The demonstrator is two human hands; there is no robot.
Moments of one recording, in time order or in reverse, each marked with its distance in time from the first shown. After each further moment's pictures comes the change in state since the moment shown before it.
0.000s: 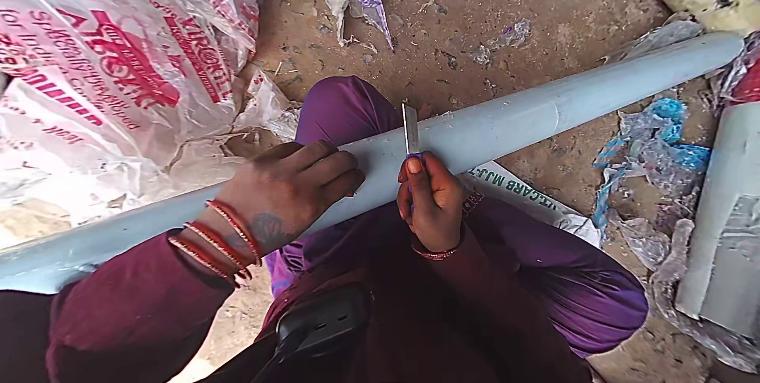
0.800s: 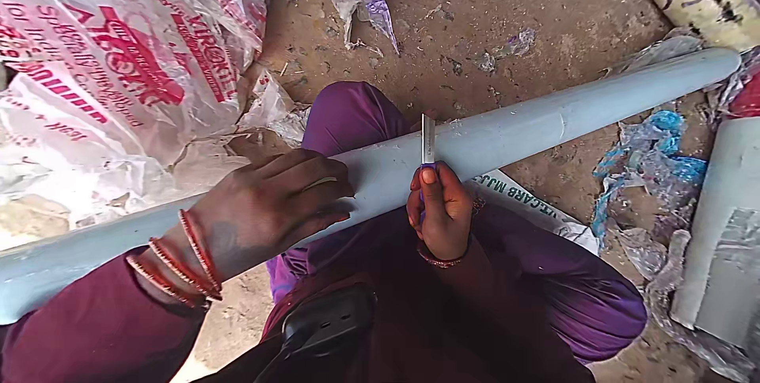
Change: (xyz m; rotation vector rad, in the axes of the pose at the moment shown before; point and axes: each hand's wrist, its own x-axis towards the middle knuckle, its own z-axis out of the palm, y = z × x) left_hand -0.026 -0.011 -0.009 -0.248 0.025 -0.089; right_hand -0.003 0.005 -0.004 0.037 -0.013 -0.021
